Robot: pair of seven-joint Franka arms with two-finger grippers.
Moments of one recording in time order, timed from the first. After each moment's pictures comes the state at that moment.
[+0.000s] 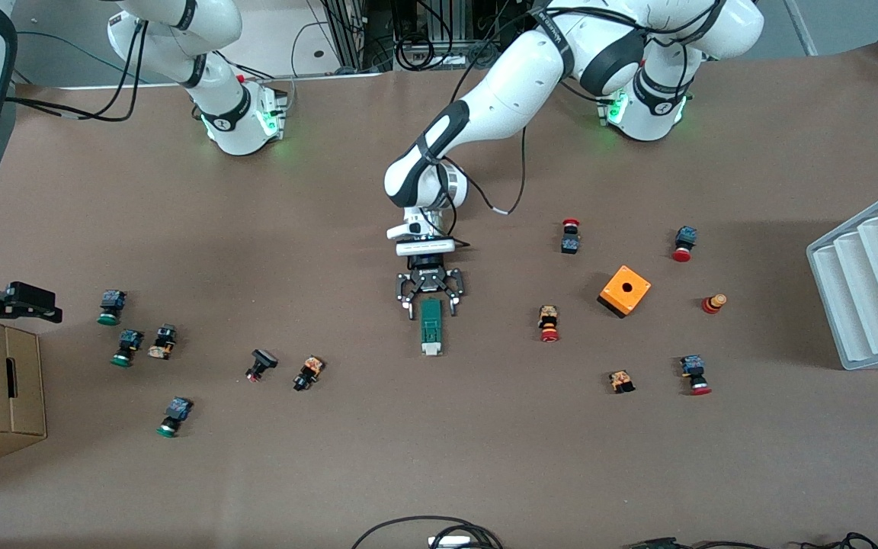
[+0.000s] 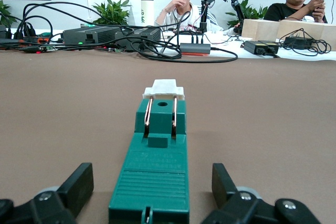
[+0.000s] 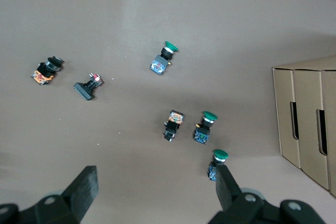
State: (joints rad) left arm -0.99 1.04 -0.11 -1.52 1.84 1.96 -2.57; right arm 0.30 0.30 -0.53 -1.41 0.14 1.66 -0.41
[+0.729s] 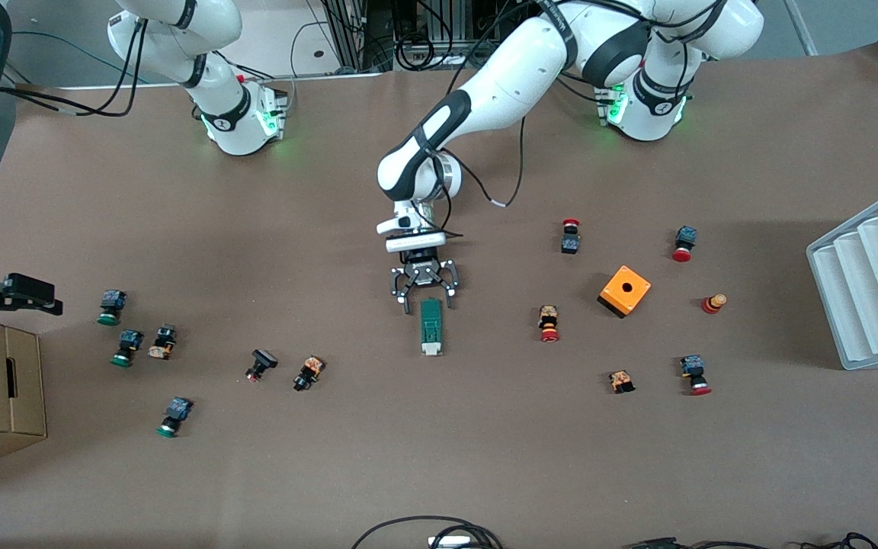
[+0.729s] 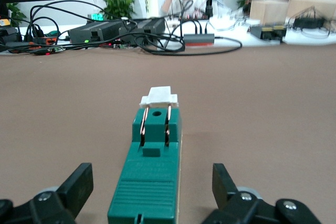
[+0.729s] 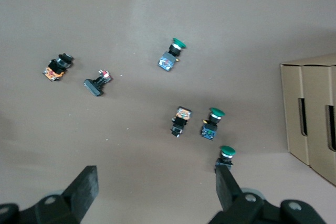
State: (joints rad) left arm -0.99 0.97 -0.13 -1.51 1.66 1.99 -2.32; right arm 0.30 0.28 -0.52 -1.42 0.16 1.64 -0.39
